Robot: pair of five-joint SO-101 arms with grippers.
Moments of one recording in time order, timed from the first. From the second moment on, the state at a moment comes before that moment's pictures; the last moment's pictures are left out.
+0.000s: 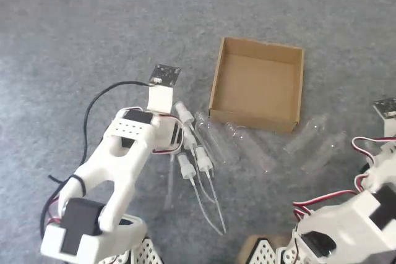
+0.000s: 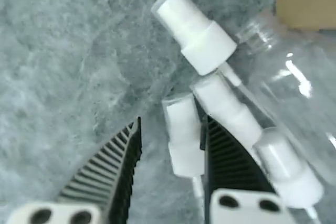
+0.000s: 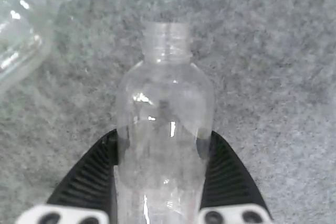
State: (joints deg) left arm 7.3 -9.8 49.6 49.0 5.6; right arm 48.4 8.9 23.0 58.5 60.8
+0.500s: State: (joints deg) left arm -0.5 -9.8 51.0 48.7 -3.4; right arm 48.4 8.9 23.0 58.5 60.8
